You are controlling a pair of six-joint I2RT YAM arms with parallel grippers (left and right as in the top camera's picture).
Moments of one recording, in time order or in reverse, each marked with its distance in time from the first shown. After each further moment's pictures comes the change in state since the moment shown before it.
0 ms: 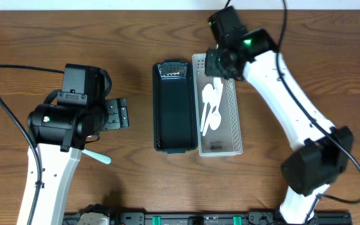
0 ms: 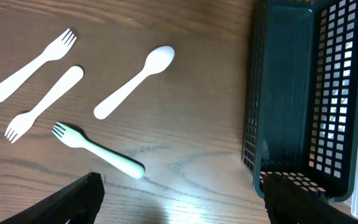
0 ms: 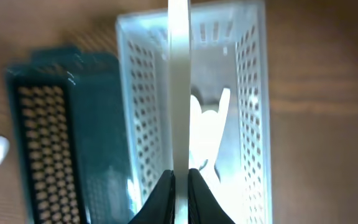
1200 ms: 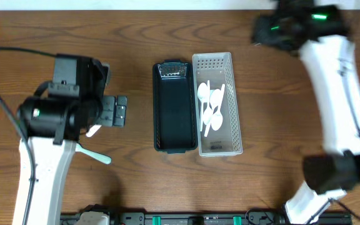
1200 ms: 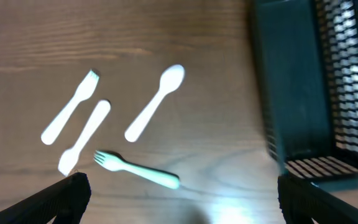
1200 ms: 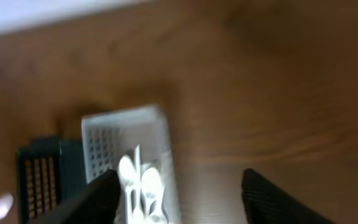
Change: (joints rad) left arm 0.035 0.080 0.140 -0.048 -0.019 0.287; right arm -0.327 -0.097 0.259 -0.097 -0.050 -0.198
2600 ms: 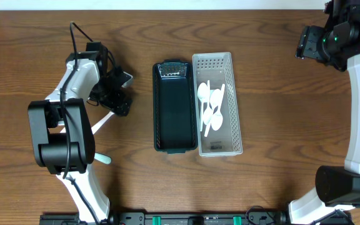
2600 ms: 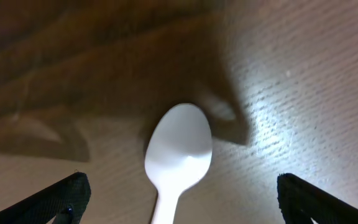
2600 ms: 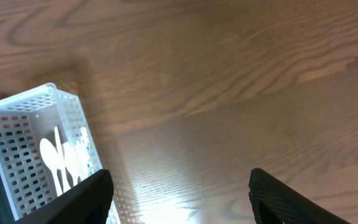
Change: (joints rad) left arm 0.154 0.767 -0.003 0.285 0.128 0.560; right arm -0.155 -0.084 -0.008 -0.222 0.118 -0.074
